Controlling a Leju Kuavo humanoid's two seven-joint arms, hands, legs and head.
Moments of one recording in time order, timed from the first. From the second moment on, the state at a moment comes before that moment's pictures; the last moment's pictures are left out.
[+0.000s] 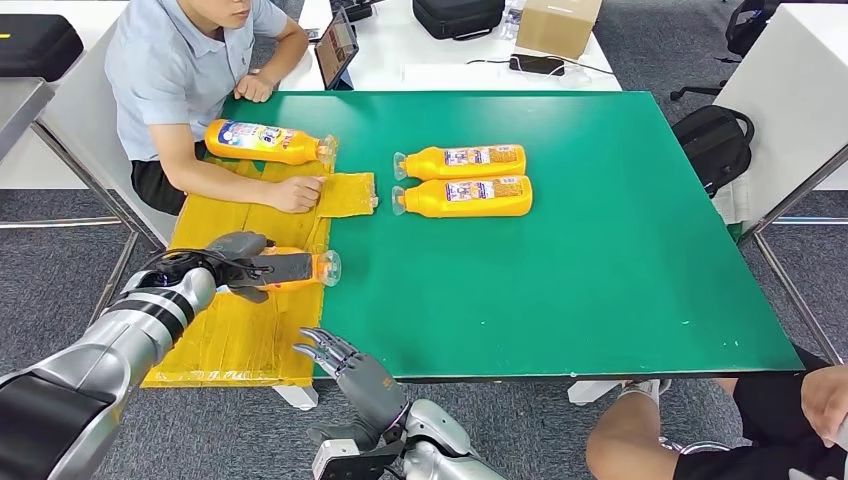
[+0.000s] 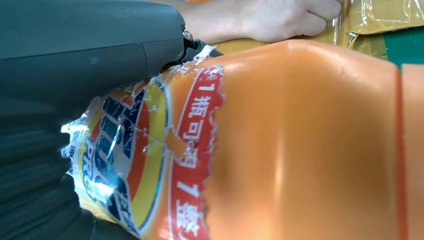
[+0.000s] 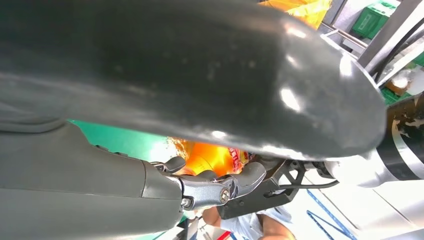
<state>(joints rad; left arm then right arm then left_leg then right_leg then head) -0.89 0.11 -0.60 -0.37 -0.96 -0.20 -0.21 -0.34 0.29 0.84 -0.65 0.34 -0.48 -0.66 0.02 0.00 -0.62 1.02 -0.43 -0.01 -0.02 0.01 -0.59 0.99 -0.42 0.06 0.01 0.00</state>
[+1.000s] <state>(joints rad) -0.51 0.06 -0.29 -1.00 0.04 -0.38 -0.49 -0.35 0.26 0.92 -0.69 0.29 -0.55 -0.66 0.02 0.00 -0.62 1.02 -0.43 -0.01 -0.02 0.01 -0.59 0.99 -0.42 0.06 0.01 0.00</state>
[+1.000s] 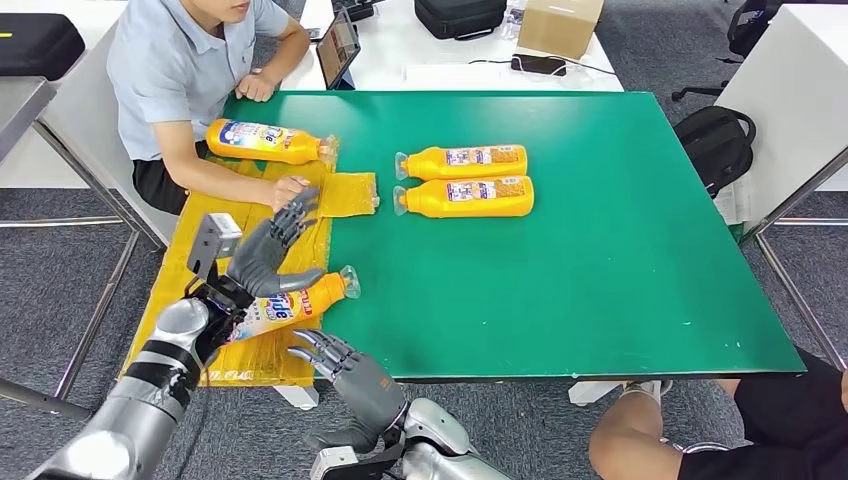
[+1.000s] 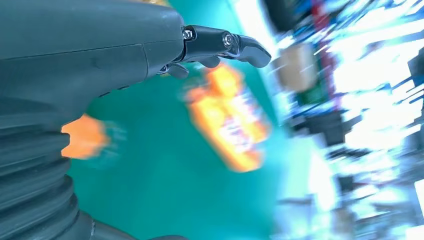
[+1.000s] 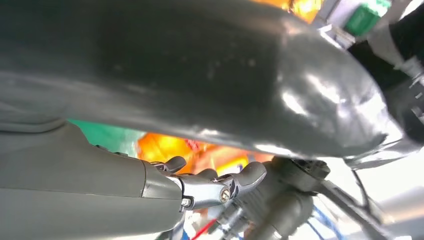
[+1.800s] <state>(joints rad) -0.14 -0.10 -0.12 -1.60 0.05 -0.10 -0.55 -0.16 0.12 0.62 -1.12 0.96 -0.65 -0.45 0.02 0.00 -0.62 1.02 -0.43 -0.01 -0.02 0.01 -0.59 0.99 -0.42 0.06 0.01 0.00</state>
